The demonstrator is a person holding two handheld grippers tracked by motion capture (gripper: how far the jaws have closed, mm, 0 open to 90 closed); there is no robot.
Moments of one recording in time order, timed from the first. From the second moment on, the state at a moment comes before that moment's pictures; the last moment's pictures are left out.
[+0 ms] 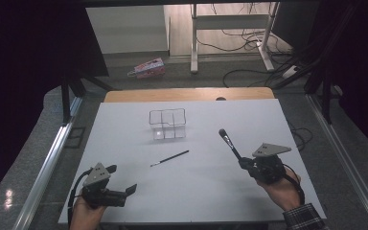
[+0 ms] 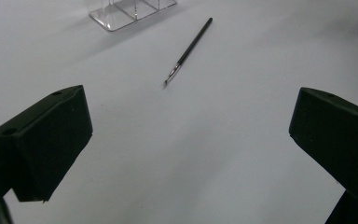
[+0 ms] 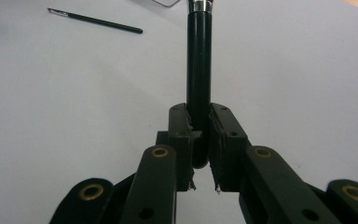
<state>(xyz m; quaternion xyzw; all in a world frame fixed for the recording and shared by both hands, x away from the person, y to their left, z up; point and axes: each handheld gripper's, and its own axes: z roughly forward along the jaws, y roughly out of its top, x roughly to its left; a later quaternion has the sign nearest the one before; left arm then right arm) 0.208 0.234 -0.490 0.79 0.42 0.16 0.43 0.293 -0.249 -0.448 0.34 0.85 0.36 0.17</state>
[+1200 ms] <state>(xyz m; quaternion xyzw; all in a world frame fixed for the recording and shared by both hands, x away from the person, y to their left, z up) 0.233 0.214 -0.475 0.75 0.43 0.12 0.49 0.288 -0.229 -0.446 0.30 0.86 0.38 0.19</state>
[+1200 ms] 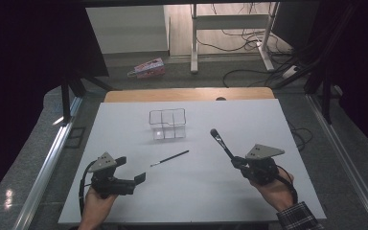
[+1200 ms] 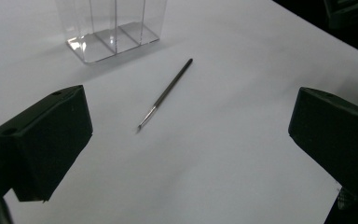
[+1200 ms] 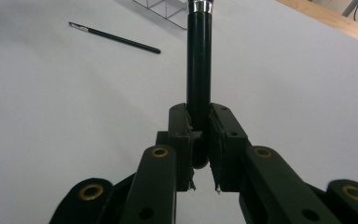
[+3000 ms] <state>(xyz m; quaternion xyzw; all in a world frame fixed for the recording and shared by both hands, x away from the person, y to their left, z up) 0.293 0.139 -0.457 0.74 0.35 -0.02 0.57 0.279 -0.186 -0.443 0.26 0.85 0.43 0.17</state>
